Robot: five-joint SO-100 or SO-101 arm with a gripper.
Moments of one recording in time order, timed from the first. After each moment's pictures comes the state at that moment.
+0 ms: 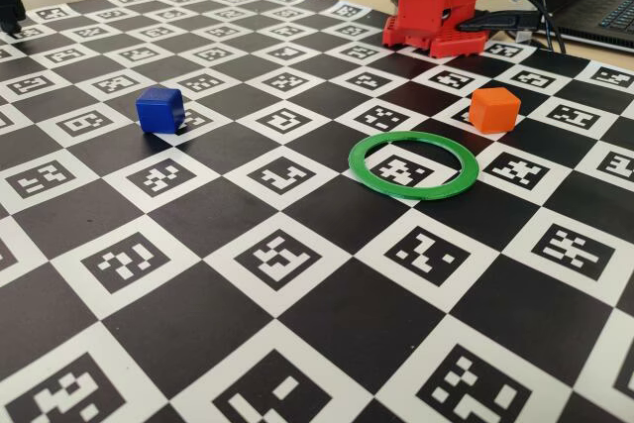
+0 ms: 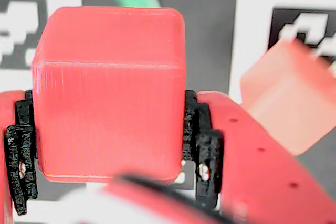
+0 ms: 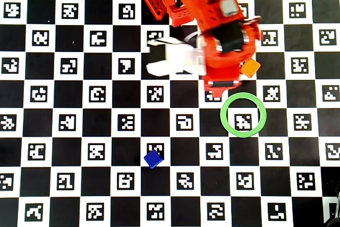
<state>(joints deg) -24.8 98.5 91.5 89.9 23.6</state>
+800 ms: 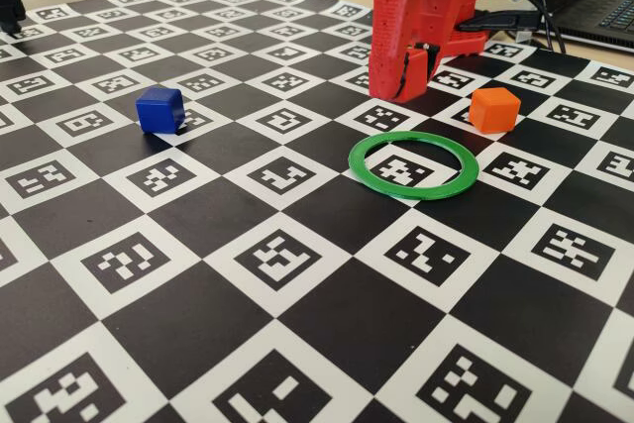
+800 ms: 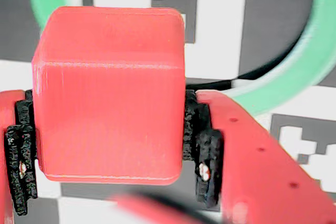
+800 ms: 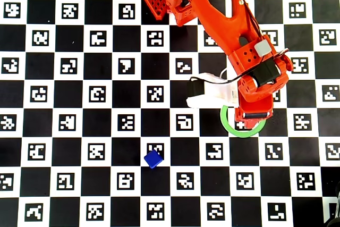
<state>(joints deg) -27.4 78.3 85.5 70.5 25.8</state>
